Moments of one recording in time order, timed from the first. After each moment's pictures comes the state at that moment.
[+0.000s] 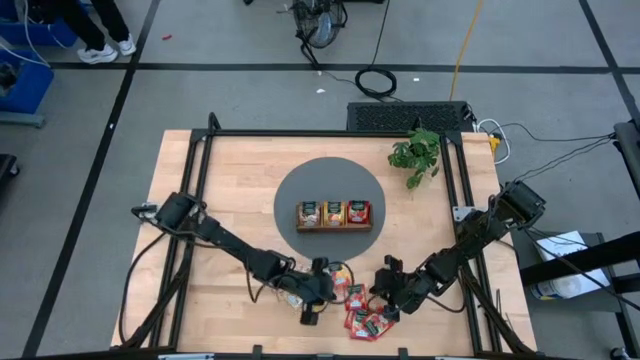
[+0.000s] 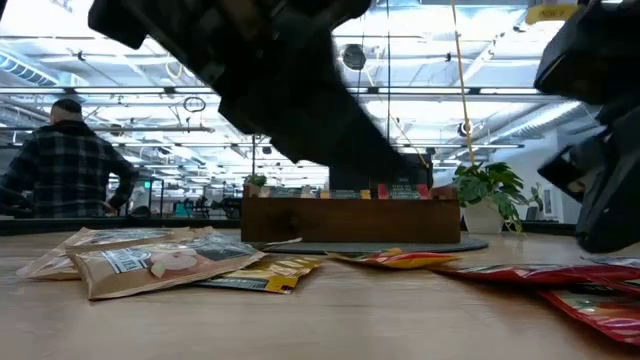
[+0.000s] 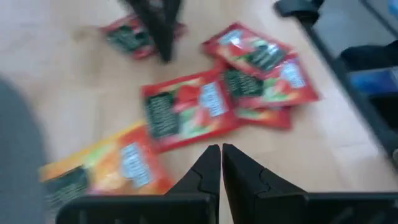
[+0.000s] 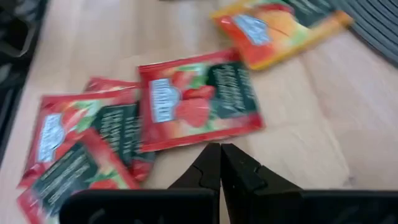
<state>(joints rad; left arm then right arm) -0.44 2.02 1.19 0.18 -0.11 -0.22 0.71 1.68 0.64 0.17 0.39 0.81</state>
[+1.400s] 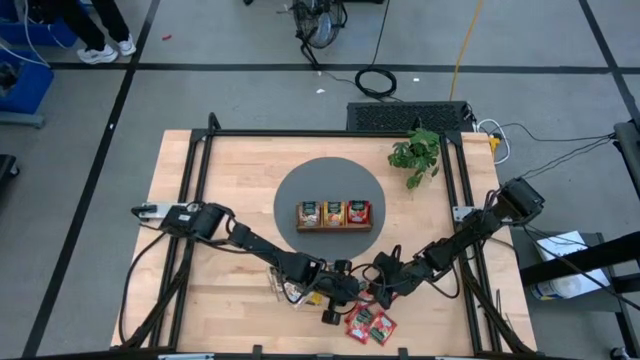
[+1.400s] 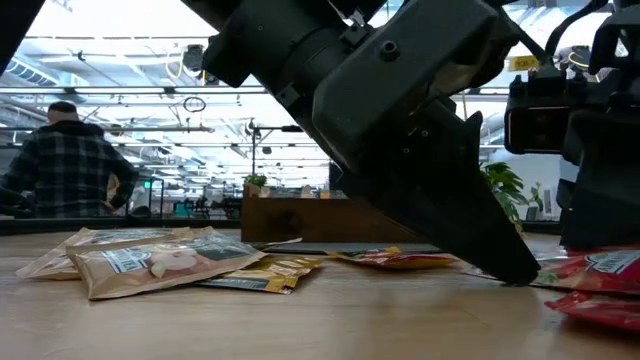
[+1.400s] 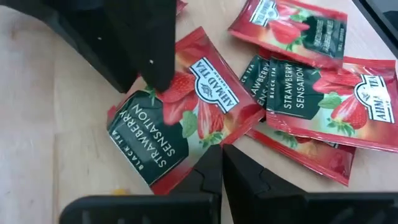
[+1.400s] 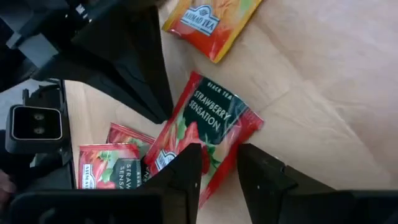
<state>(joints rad) -0.36 2.30 1.54 -0.08 0.02 -0.13 0.60 1.68 0.50 0.36 0.19 1.22</state>
